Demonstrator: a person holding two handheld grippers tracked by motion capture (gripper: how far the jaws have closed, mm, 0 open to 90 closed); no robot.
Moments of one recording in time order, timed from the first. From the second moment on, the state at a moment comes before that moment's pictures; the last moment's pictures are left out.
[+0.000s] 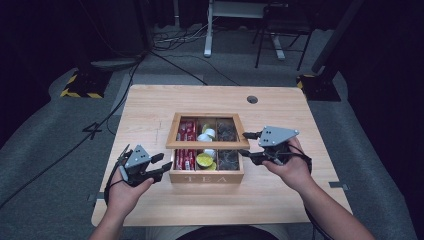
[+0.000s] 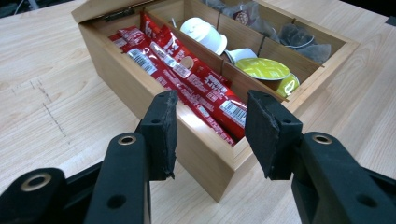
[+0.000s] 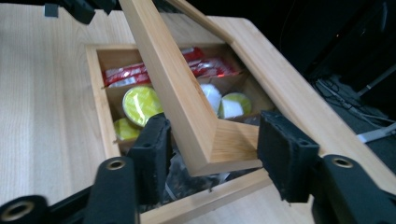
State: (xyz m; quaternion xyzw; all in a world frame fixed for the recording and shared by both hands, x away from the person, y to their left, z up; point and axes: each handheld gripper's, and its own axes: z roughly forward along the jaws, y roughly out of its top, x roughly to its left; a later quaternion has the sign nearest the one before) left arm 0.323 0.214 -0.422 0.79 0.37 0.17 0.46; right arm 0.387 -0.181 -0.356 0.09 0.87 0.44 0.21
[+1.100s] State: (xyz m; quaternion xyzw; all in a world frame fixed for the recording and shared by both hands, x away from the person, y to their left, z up) left arm 0.328 0.243 -0.442 0.77 0.43 0.19 0.42; right arm 0.467 -0.181 -0.287 0.14 0.83 0.49 0.23
